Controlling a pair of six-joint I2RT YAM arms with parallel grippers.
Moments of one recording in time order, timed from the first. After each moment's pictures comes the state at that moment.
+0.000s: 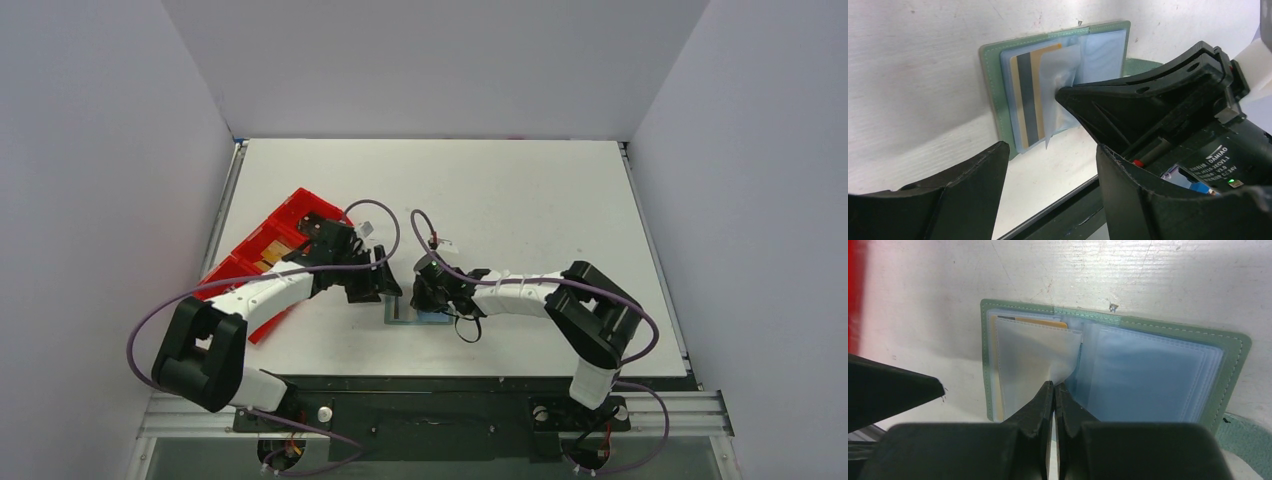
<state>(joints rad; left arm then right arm) -0.42 1.40 0.77 -0.34 0.42 -0.64 0.93 1.77 0.94 -0.08 0.14 0.95</state>
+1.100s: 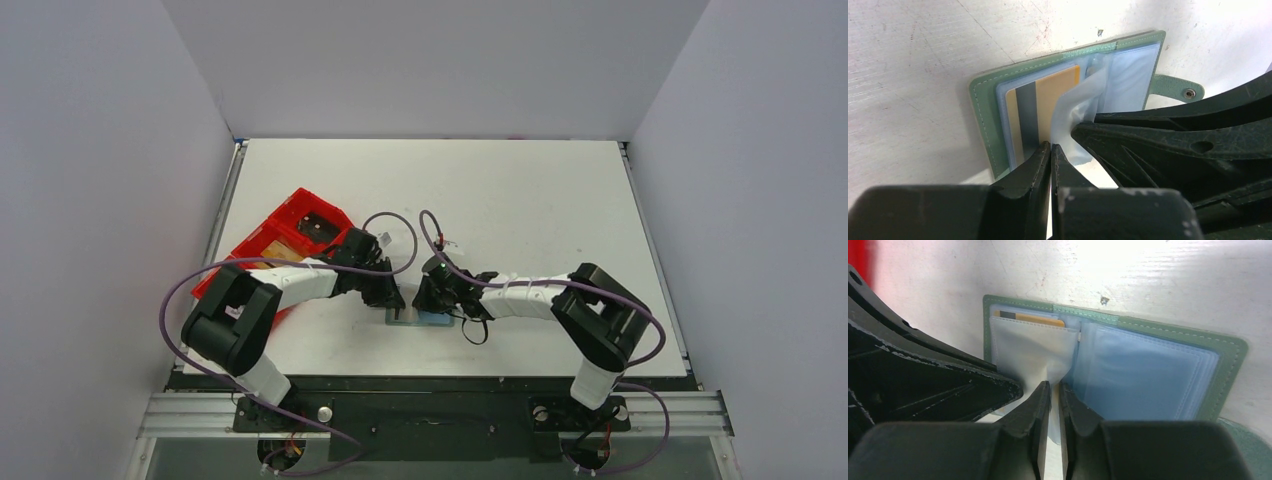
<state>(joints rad) -0.52 1.62 0.77 -0.16 0.40 -0.70 0.90 1.74 0.87 0.02 0.08 0.96</state>
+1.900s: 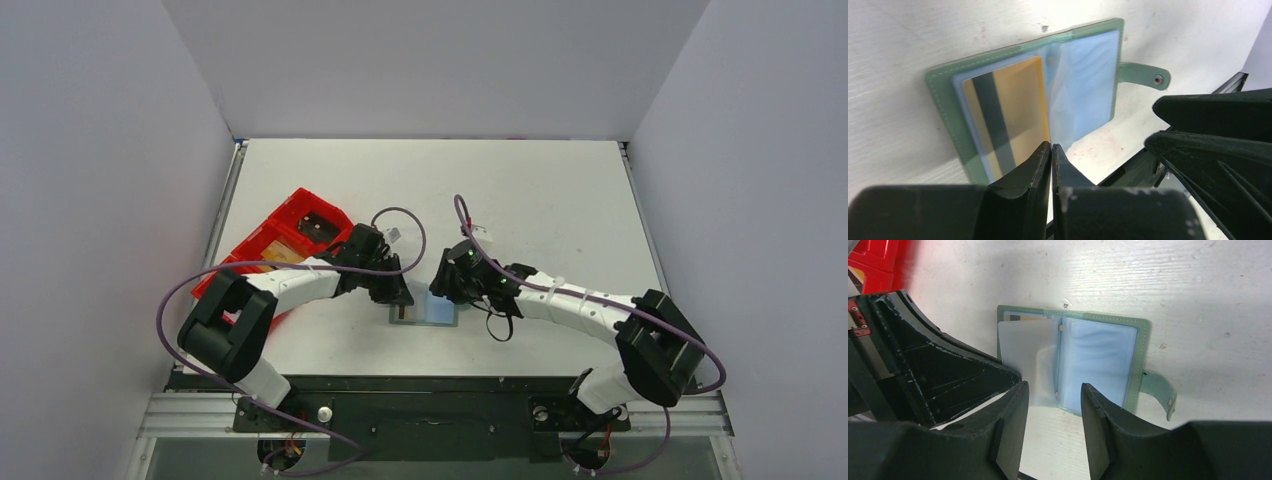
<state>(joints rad) -0.56 1.59 0.80 -0.17 0.41 -0.70 0.84 1.46 0.86 -0.23 0.15 0.91</state>
